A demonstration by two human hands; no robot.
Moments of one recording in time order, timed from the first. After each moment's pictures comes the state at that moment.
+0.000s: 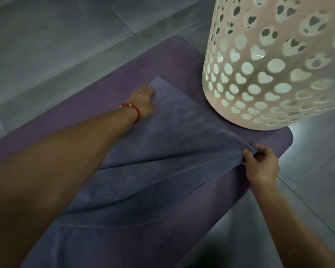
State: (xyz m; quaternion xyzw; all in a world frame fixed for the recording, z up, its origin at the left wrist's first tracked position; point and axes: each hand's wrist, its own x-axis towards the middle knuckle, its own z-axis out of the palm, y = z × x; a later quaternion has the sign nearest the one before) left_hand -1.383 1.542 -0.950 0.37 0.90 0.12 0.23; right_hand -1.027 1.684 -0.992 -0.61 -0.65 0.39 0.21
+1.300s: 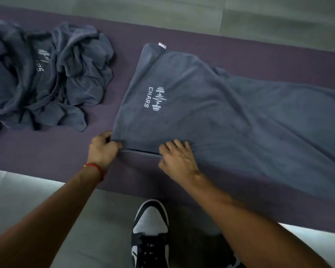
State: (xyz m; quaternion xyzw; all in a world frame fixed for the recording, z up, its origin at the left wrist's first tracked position) left_hand -1.083 0.895 -0.976 -0.39 0.80 0.44 0.09; right_hand -1.104 1.138 -0.984 0.28 -0.95 0.13 -0.06
